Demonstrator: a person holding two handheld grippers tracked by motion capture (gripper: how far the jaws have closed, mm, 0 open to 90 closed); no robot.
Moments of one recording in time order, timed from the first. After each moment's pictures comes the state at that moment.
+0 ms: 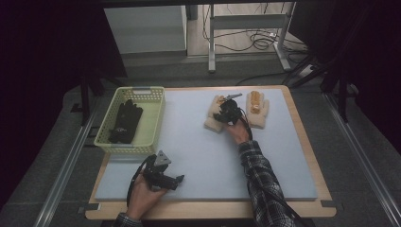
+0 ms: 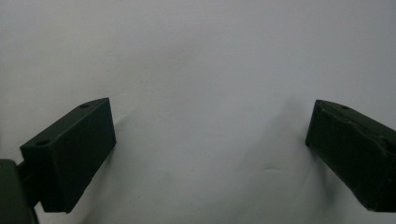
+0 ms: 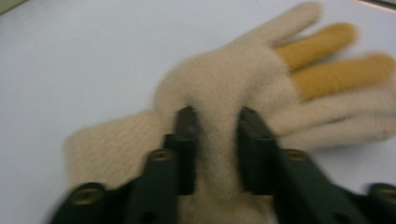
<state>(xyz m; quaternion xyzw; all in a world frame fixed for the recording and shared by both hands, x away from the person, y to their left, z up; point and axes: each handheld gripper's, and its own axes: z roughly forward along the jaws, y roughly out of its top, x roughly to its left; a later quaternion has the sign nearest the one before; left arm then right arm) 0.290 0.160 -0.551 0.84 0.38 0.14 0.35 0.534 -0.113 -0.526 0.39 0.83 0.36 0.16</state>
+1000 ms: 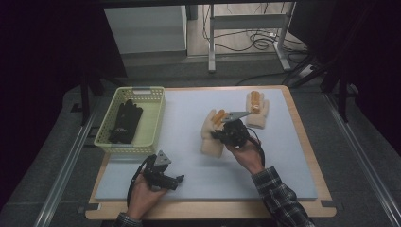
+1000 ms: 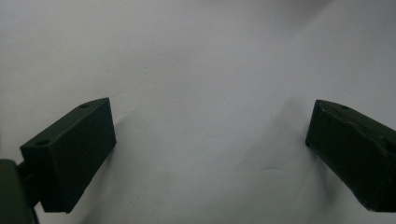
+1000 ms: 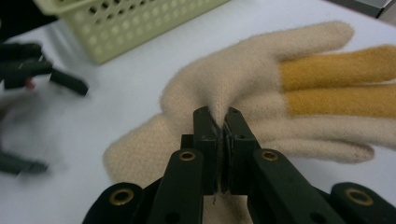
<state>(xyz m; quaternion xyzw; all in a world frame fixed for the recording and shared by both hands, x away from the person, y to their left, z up) 0.291 0.160 -0.551 0.84 0.38 0.14 0.35 0.396 -0.121 -0.461 0.28 0.86 0.41 0.11</state>
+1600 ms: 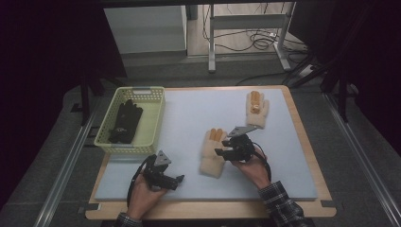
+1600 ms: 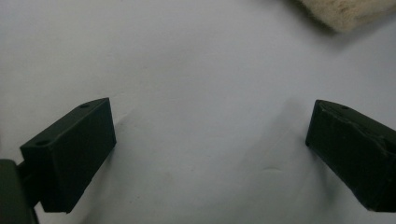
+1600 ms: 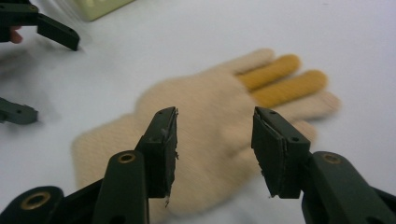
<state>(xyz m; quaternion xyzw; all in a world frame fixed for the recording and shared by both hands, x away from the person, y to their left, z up) 0.290 0.160 -0.551 0.84 0.38 0.14 0.35 0.375 -0.147 -0.498 0.30 0.86 0.40 0.10</state>
